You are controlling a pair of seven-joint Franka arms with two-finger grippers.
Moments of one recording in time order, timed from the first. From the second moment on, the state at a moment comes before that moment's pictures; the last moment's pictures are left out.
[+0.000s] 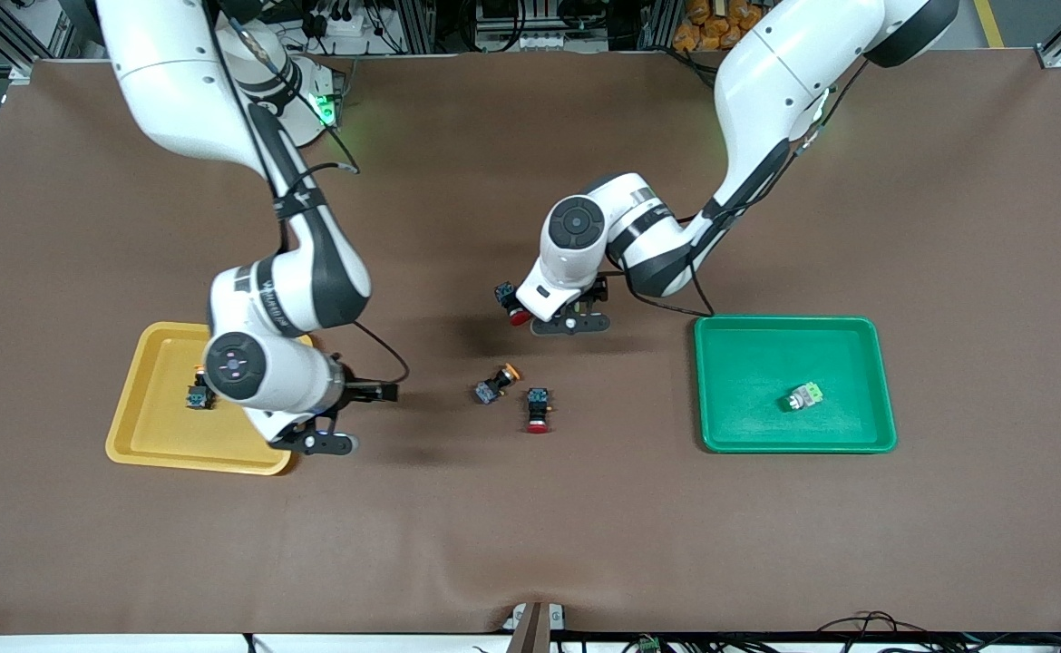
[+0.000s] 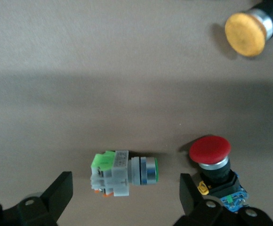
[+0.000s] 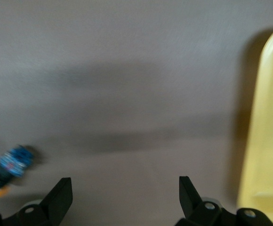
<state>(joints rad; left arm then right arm) -0.32 0.72 -0.55 -1.71 0.35 2.28 -1.06 0.43 0.67 -0.10 -1.44 0.22 1.99 0.42</state>
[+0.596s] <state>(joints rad) -0.33 0.77 -0.54 -1.71 0.37 2.30 -1.07 0.56 0.77 -0.08 -1.41 0.40 2.19 1.04</state>
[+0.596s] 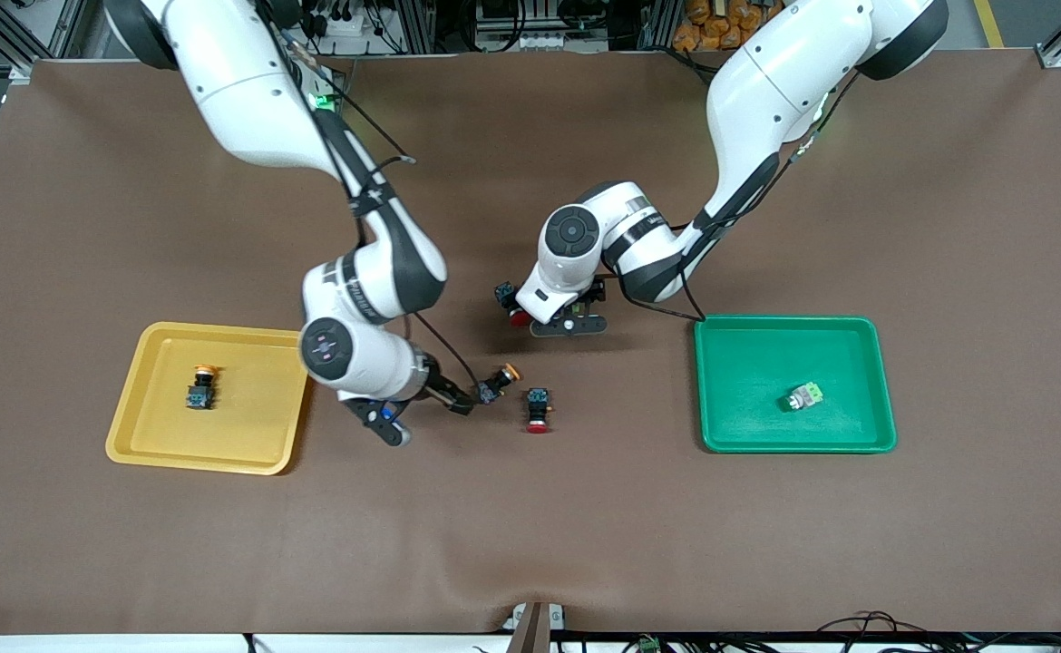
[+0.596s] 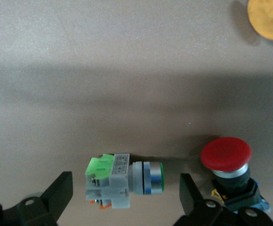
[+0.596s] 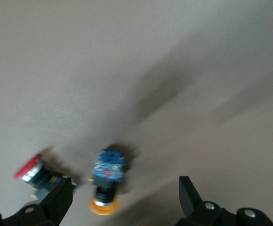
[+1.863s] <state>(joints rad) -0.19 0.68 -0.52 -1.65 0.38 2.15 -1.04 0.64 0.91 -0.08 -1.32 0.41 2.22 1.13</state>
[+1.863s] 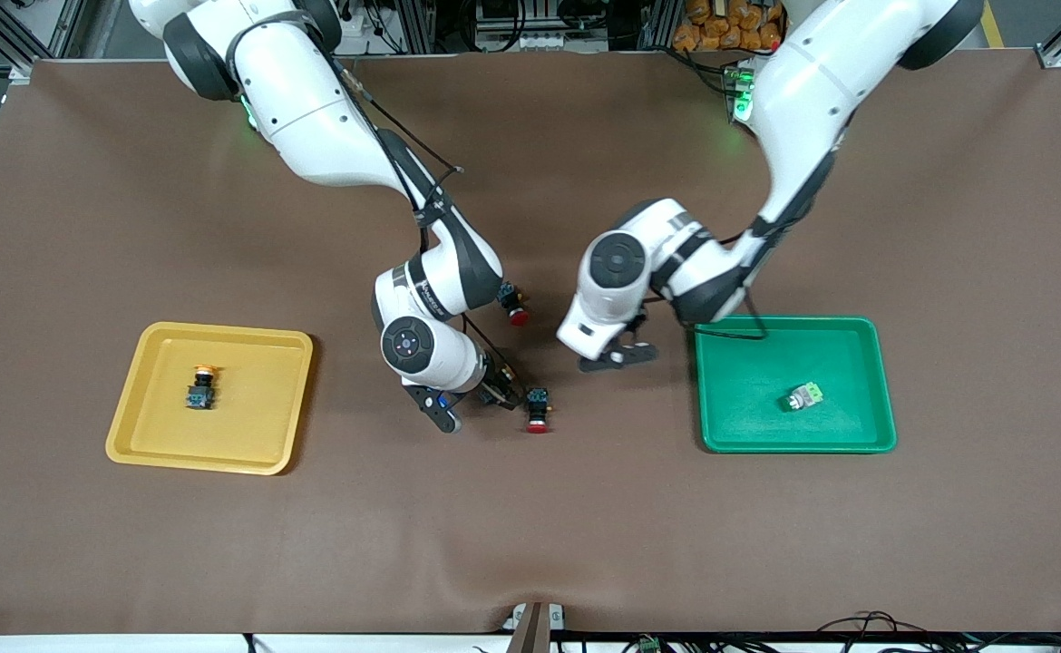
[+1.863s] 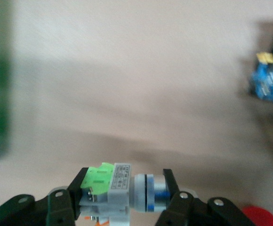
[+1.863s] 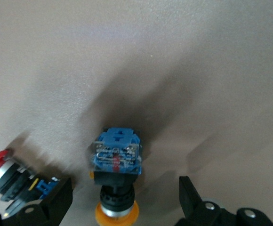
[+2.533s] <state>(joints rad) 0.07 0.65 -0.52 -1.71 0.38 2.06 -0.77 0.64 0.93 -0.08 -1.32 0.41 2.25 1.10</state>
